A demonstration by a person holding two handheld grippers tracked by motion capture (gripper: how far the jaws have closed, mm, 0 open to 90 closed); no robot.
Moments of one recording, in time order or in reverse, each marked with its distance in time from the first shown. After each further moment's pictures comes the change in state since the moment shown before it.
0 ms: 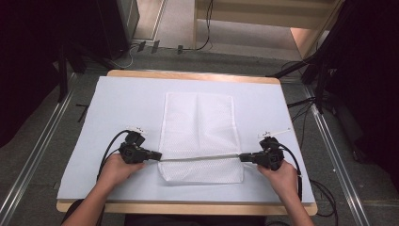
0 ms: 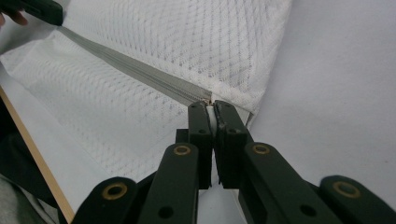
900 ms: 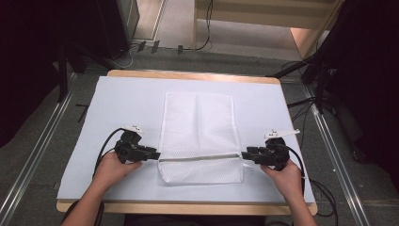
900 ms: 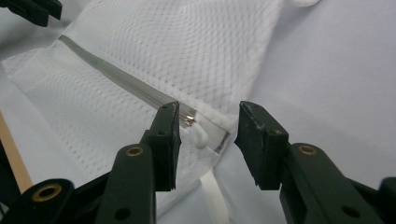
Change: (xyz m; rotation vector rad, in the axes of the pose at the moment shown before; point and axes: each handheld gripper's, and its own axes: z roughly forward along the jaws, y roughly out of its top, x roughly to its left) left arm -0.006 0.002 -0.020 -0.039 0.050 0.058; right arm -0.002 -0.003 -0.016 -0.129 -0.043 -0.144
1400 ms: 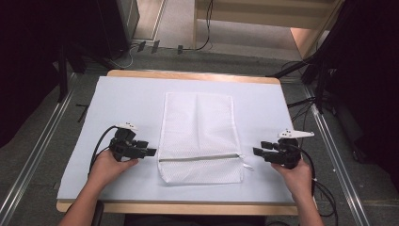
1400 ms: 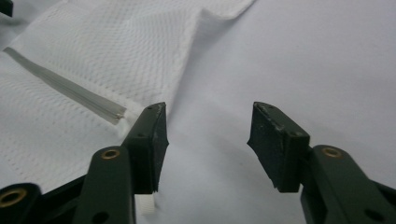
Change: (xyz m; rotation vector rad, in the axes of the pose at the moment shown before) left arm 0.010 -0.001 -0.008 -0.052 0.086 -0.018; right arm -0.028 -0.013 -0.017 -0.092 -0.124 0.005
